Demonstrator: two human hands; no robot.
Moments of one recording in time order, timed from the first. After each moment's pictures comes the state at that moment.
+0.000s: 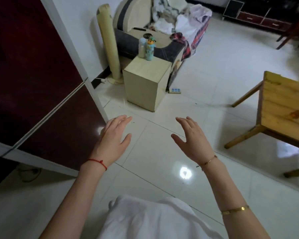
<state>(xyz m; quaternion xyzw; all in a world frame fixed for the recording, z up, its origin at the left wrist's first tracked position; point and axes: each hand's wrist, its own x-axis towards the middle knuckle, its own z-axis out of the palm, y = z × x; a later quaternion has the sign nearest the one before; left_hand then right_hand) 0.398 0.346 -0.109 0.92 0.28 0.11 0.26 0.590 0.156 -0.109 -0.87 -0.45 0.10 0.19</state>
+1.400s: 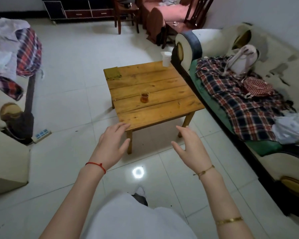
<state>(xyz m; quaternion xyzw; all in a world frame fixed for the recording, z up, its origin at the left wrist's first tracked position) 1.031 -0.072 -0.127 0.95 -0.11 -0.02 0.28 1.008 -0.342 -0.118 -0.97 -0.01 0.03 0.25</state>
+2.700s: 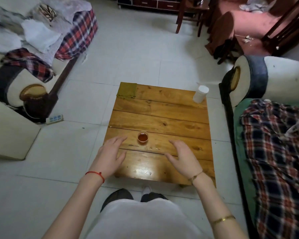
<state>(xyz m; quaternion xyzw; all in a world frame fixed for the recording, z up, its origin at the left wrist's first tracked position) 1.396 -0.232 -0.174 0.95 0.15 -0.05 0.28 1.508 -0.478 -0.172 -0.93 -0.23 0.21 0.21</state>
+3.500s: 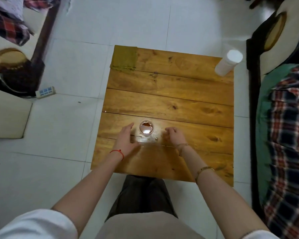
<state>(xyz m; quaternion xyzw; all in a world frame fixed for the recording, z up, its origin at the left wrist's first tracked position) 1.532 -0.207 -0.368 0.85 0.28 -0.21 0.39 1.641 -0.390 -0.392 -0.81 0.13 0.41 0.40</state>
